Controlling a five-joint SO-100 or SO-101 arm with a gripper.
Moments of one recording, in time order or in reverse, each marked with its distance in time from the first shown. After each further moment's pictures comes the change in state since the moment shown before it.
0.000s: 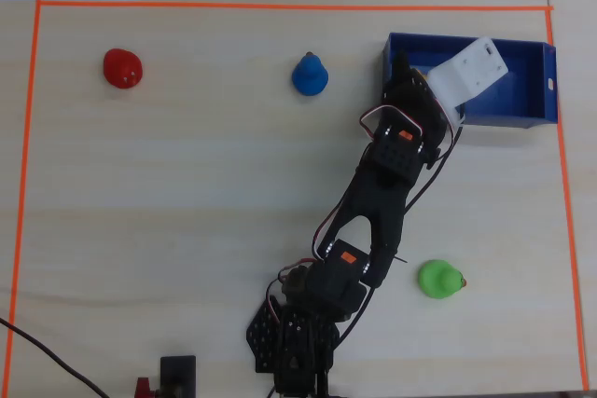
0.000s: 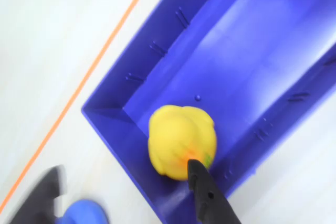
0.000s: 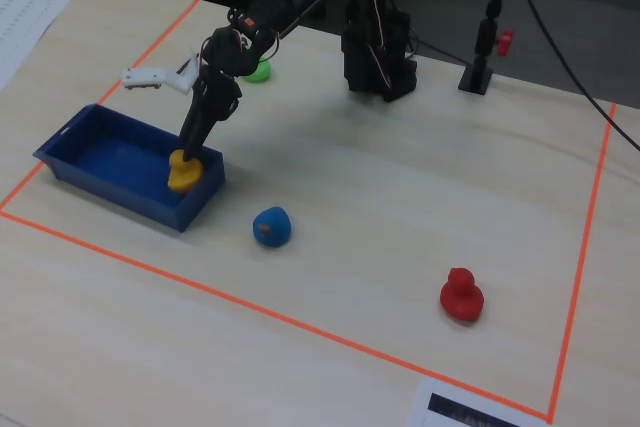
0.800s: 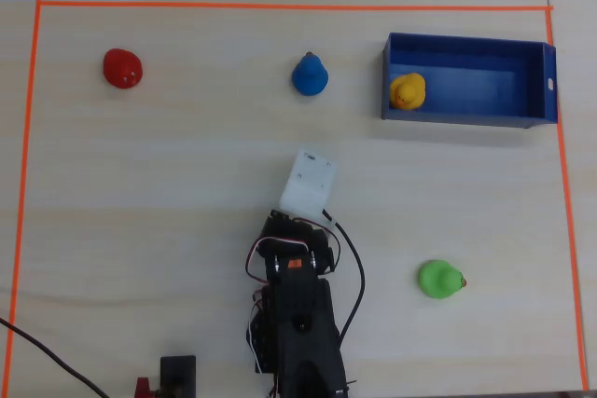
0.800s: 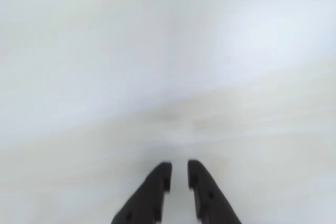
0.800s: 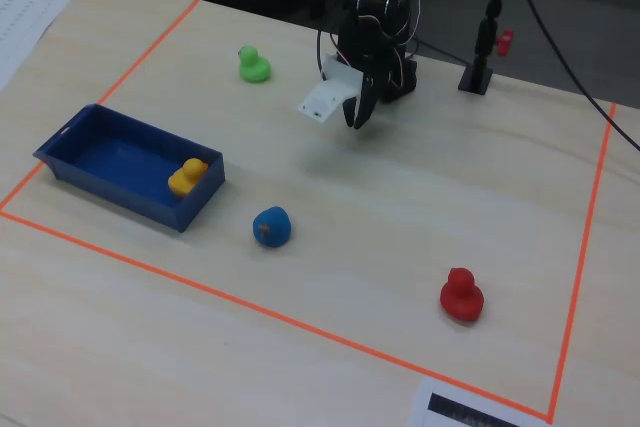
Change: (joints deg) arm -33.9 88.8 68.9 47.5 -3.3
